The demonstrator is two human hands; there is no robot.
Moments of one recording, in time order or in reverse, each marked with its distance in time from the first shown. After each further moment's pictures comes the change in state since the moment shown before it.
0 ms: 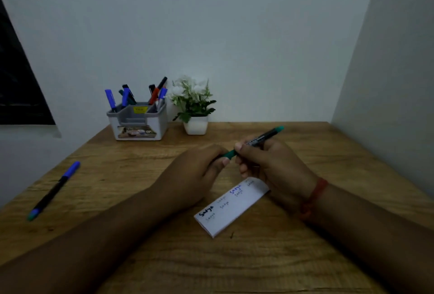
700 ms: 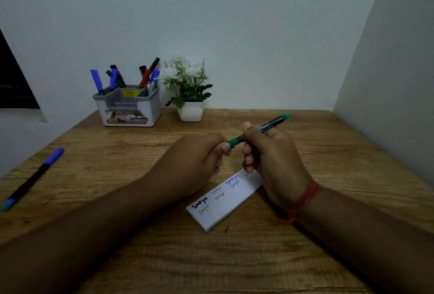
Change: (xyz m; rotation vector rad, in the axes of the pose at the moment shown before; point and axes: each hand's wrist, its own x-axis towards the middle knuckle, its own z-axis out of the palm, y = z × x) left_hand 0.007 0.005 0.010 -0.067 -0.039 -0.117; right_hand 0.001 0.015 0.013 0.029 0.296 -0.052
